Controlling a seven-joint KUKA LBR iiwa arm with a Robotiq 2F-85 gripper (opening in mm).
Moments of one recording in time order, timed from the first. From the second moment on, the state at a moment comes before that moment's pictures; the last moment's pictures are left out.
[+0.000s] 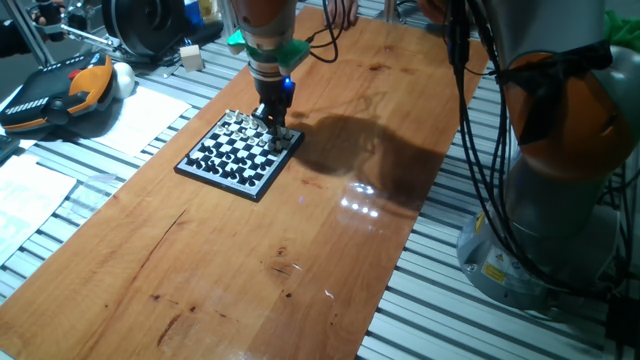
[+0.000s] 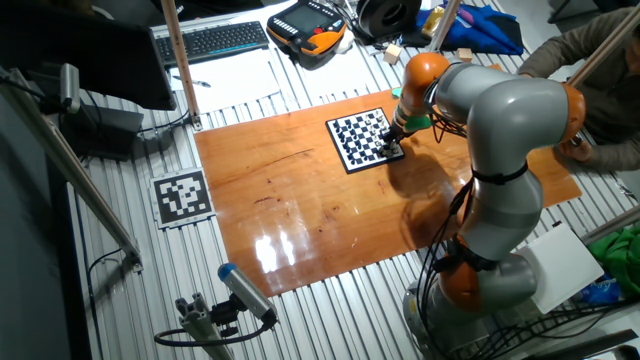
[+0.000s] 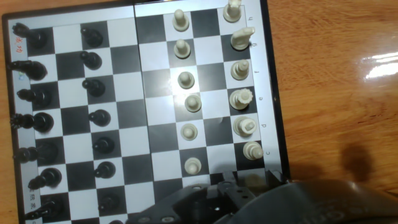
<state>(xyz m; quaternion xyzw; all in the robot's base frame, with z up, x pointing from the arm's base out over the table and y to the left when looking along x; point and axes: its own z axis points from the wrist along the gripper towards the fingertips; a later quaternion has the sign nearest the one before) 0.557 -0.087 0.053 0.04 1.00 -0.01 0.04</state>
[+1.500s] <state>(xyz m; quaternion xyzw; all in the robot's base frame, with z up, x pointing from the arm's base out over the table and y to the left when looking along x) 0.569 -0.115 0.162 0.03 1.00 0.01 0.01</state>
